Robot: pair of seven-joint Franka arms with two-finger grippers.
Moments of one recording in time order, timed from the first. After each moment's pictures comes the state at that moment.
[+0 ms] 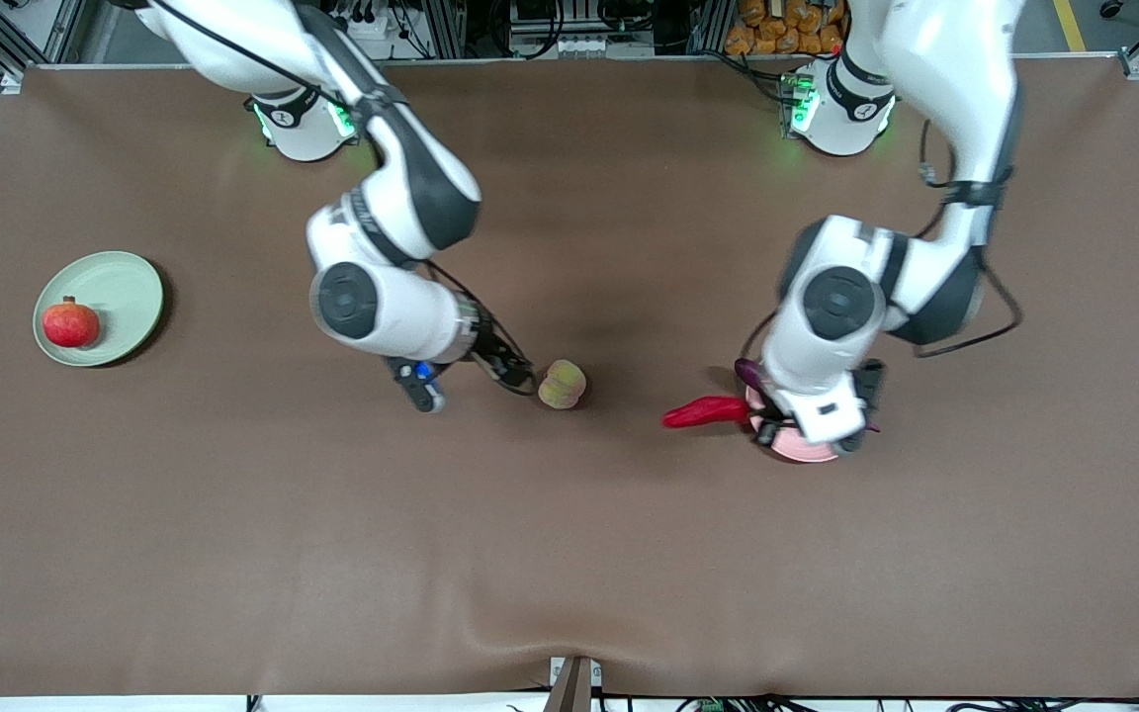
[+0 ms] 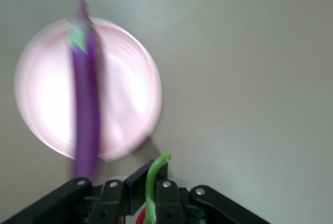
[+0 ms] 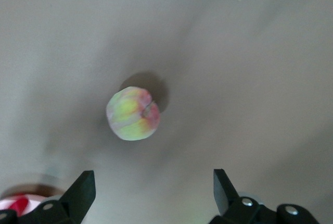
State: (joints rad) left arm -0.43 0.47 0.06 -1.66 0.06 2.10 -1.47; right arm 0.53 0.55 0.06 -1.53 0.39 2.06 1.37
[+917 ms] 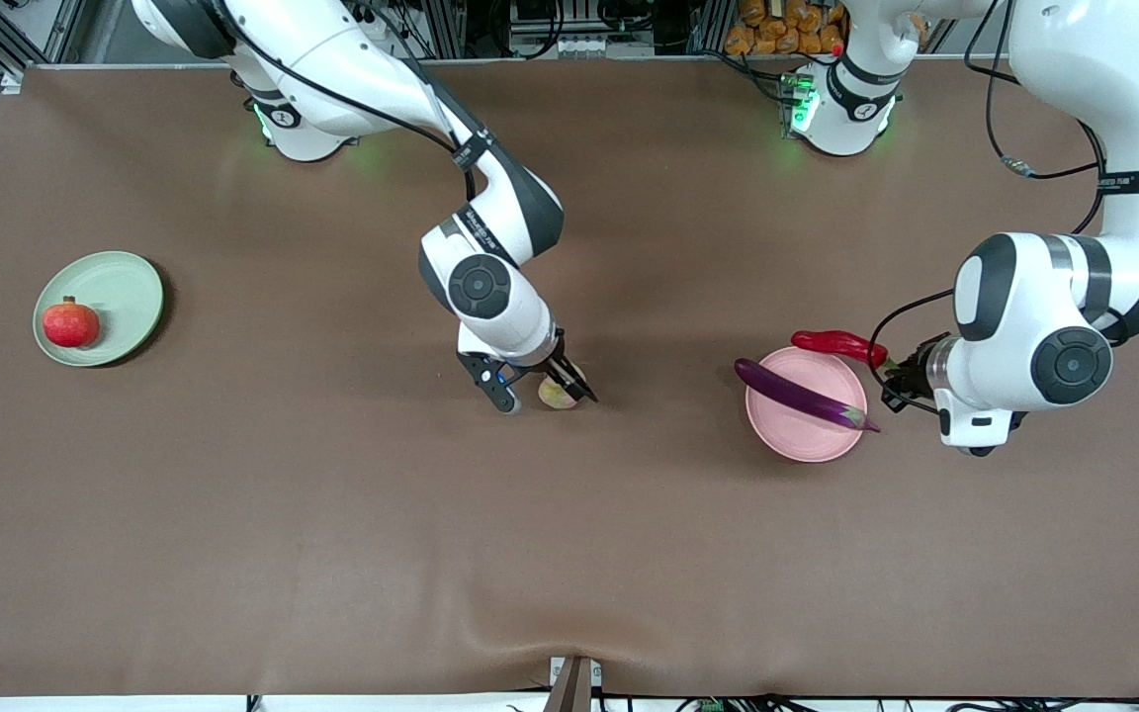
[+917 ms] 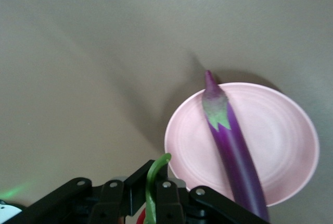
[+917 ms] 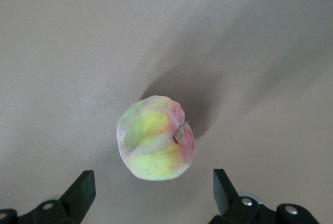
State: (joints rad) left arm -0.16 0.41 0.06 -1.73 -0.02 1.85 -0.87; right arm 0.66 0.73 0.06 -1.48 0.18 2.30 1.46
